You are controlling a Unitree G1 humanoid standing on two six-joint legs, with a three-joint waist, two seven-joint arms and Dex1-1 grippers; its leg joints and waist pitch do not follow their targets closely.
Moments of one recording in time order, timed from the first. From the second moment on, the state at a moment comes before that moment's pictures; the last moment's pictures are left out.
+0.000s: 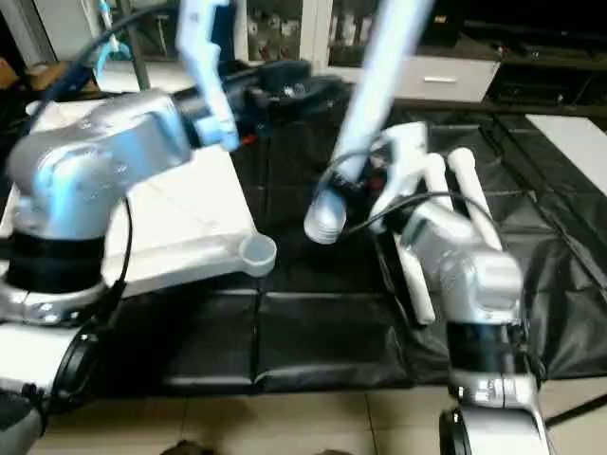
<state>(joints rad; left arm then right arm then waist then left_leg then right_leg) -0.93 0.23 0.08 -0.05 -0.71 0.88 -0.48 -0.59 -0.29 -0.20 0.17 0.62 0.67 0.62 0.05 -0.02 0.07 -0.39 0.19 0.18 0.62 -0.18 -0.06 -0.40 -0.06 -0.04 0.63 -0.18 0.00</state>
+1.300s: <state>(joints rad) -0.52 0.64 -0.41 0.38 -0.04 0.14 -0.90 -0.58 -0.32 -0.17 0.22 0.62 0.71 0.66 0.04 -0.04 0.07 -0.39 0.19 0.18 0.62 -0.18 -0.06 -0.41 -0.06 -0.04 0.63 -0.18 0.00</state>
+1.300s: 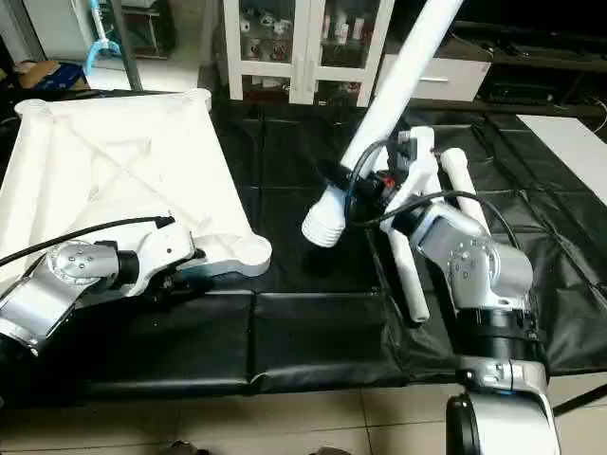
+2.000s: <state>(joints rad) -0.42 0.63 -0.41 0.16 -0.04 0.24 -0.96 -0.47 -0.30 -0.12 0.11 0.66 0.70 0.75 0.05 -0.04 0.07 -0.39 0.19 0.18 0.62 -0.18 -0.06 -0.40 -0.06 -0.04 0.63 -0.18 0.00</state>
